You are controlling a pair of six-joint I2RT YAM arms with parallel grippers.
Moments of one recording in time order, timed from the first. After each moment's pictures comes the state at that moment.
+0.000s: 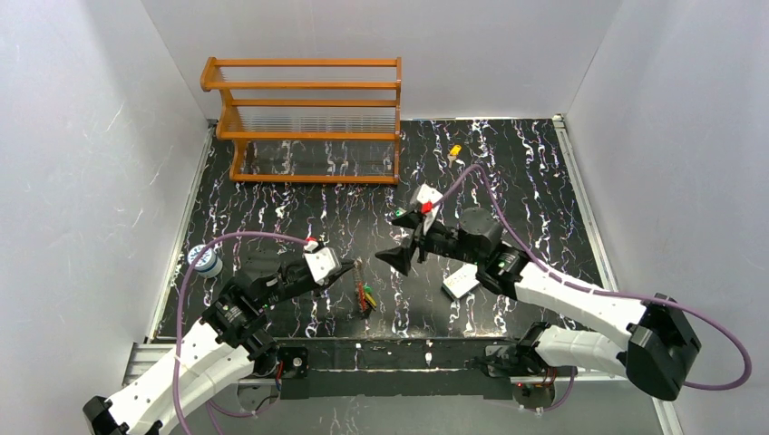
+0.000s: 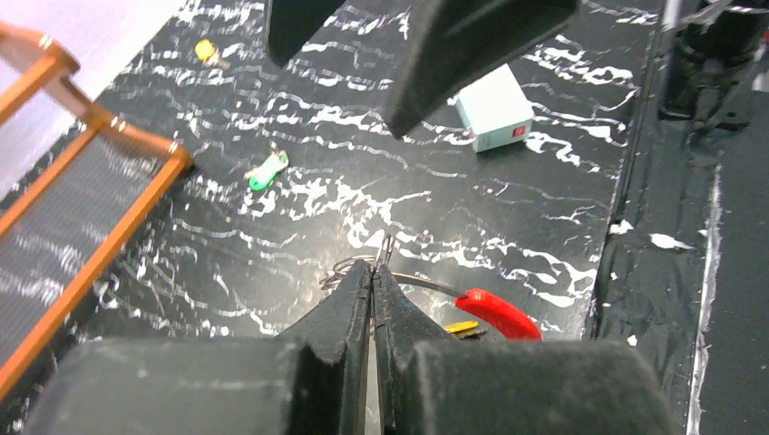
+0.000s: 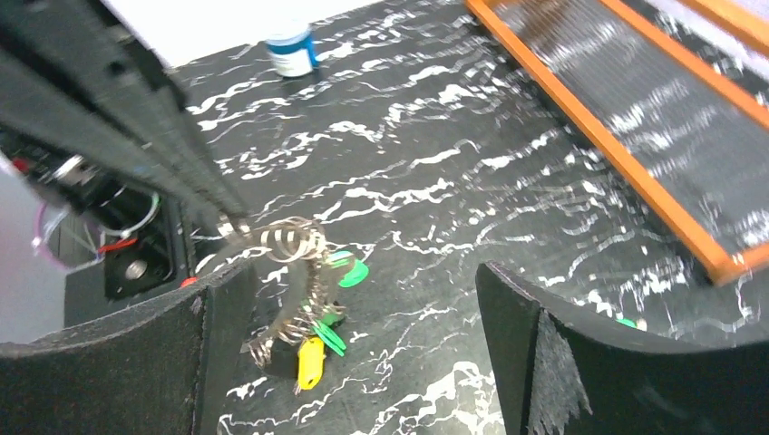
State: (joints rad) left arm -0.74 0.48 0.46 -0.17 0.38 0.29; right arm 0.90 1.08 0.65 0.35 -0.37 0.05
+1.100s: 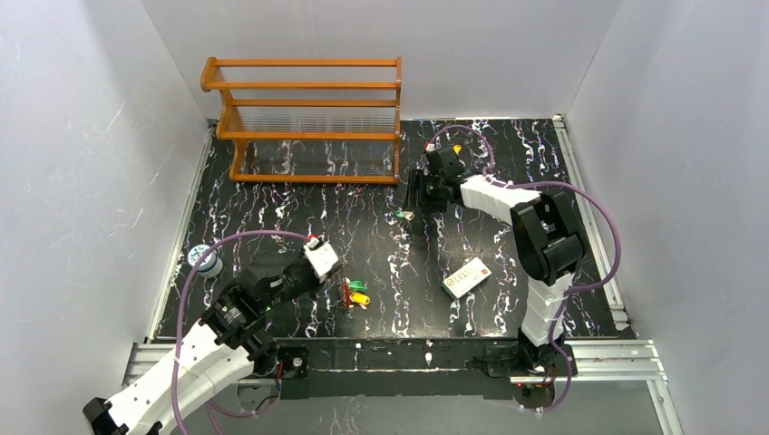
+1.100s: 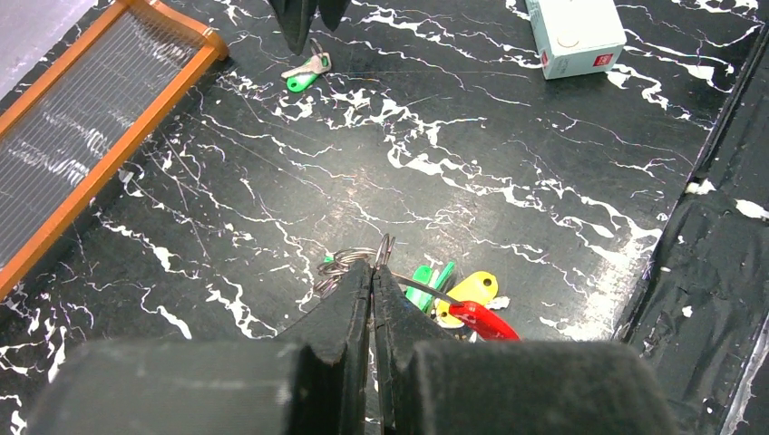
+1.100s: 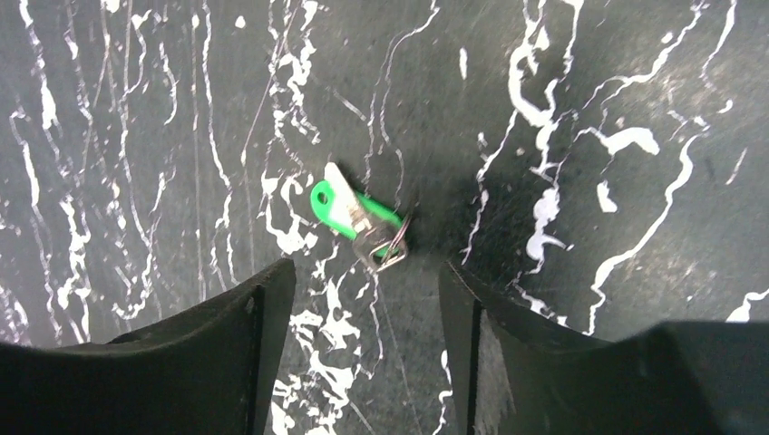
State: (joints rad) left arm -0.74 0.46 0.46 -0.33 0.17 0.27; right arm 0.51 1.90 1.27 -0.26 -0.19 0.49
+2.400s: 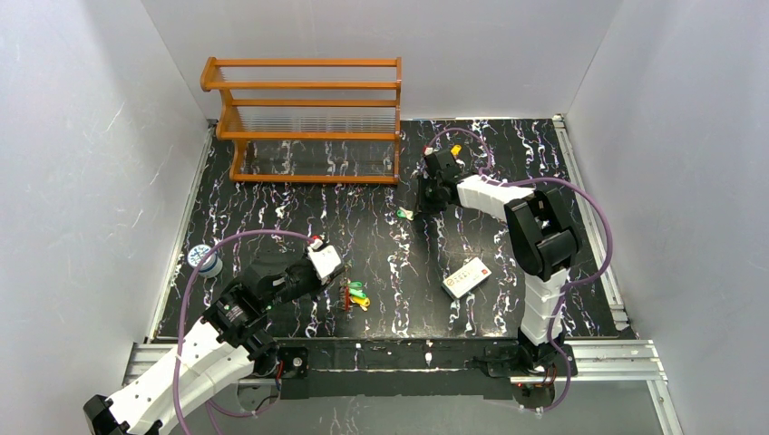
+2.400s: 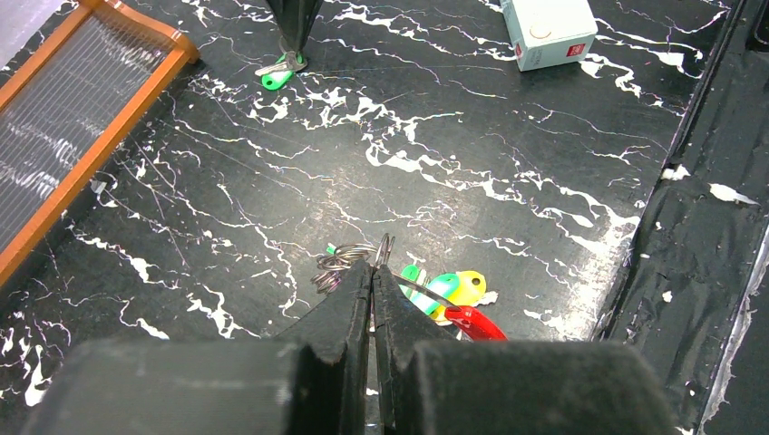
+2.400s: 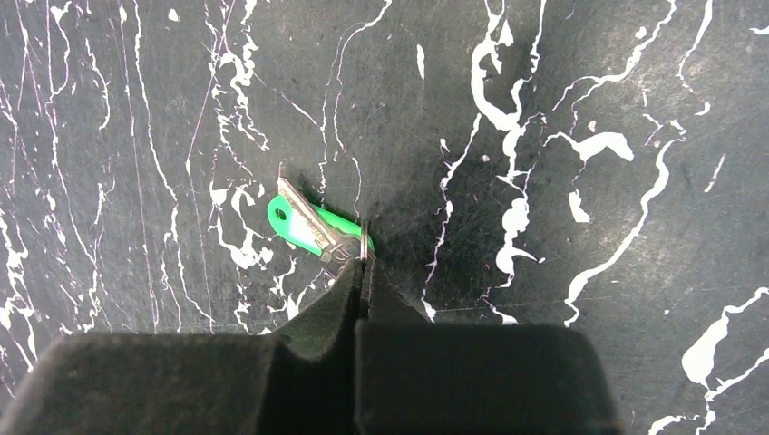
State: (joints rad) left arm -0.74 0.48 0.46 -0.33 0.23 0.28; right arm 0.51 1.97 1.31 -0.29 -0.14 0.46
